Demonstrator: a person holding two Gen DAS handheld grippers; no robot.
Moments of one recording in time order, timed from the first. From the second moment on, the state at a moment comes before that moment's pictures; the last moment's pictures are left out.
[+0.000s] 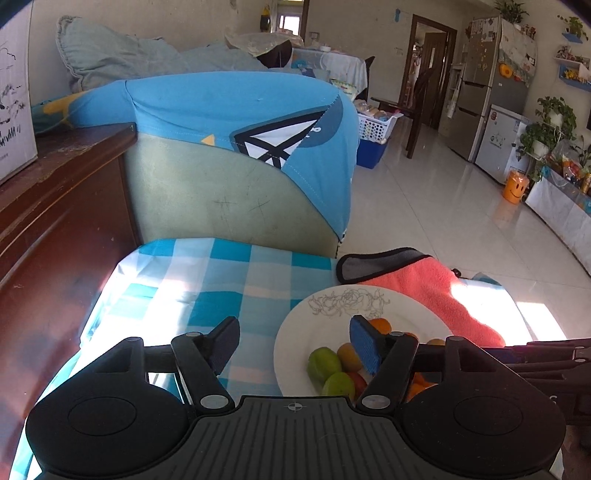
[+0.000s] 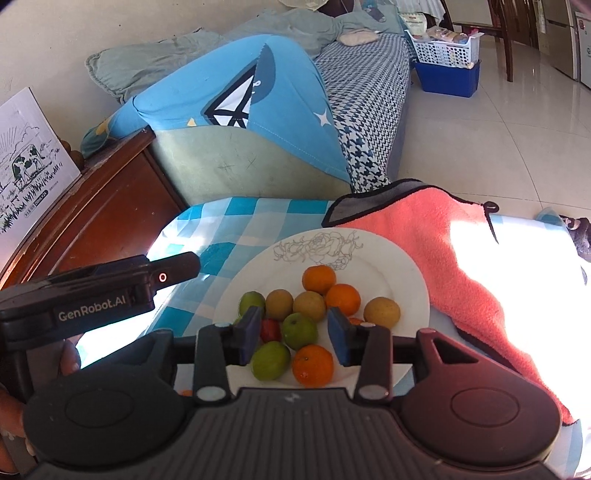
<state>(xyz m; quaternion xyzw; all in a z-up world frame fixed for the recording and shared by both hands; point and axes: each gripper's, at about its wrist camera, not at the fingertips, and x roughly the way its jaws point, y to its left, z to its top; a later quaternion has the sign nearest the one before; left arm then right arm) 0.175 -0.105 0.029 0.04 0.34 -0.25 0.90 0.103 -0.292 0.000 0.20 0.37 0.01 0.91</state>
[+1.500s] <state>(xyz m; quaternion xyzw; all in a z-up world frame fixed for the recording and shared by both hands) 0.120 -0.027 0.005 0.04 0.39 -0.17 0.90 0.079 -0.210 -0.055 0.17 0.39 0.03 0.91</state>
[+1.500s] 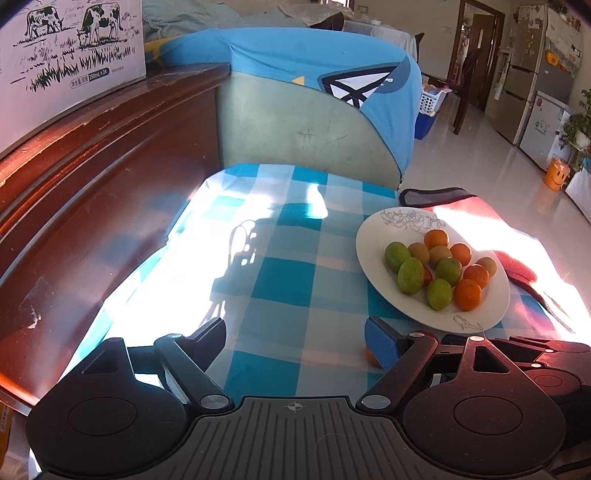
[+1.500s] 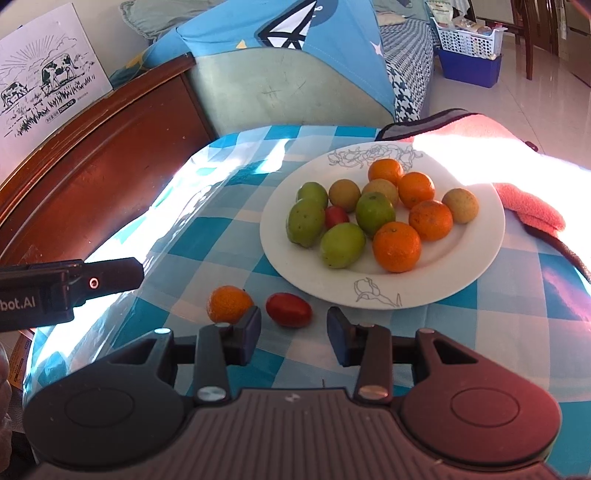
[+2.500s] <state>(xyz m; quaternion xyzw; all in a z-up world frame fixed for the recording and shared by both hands) 0.116 -0.041 -0.011 0.09 0.40 -0.17 0.90 0.076 -0.198 -0.052 0.14 0.39 0.05 0.91</state>
